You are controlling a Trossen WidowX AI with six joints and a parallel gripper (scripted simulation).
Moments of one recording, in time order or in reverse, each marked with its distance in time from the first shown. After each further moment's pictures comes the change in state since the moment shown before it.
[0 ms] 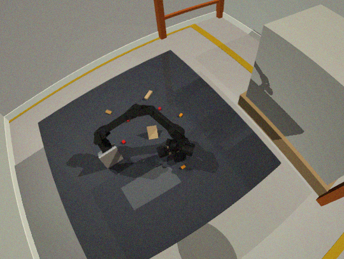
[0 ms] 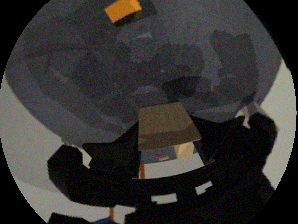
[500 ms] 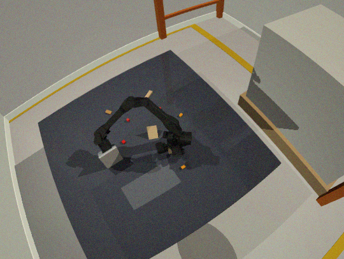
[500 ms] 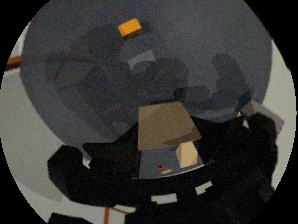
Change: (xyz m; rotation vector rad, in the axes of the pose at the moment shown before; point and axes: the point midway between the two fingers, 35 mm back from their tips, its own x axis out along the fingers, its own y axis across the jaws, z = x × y) arm -0.006 0.000 -0.012 0.005 -0.212 -0.004
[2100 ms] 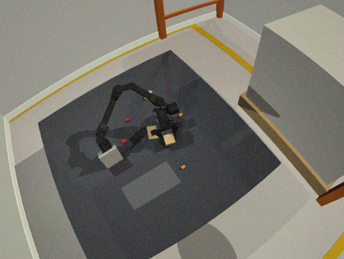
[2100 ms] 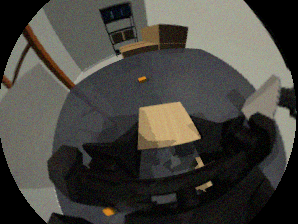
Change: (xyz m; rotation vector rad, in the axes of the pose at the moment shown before) arm 0.003 -0.003 -0.067 0.006 -1.041 -0.010
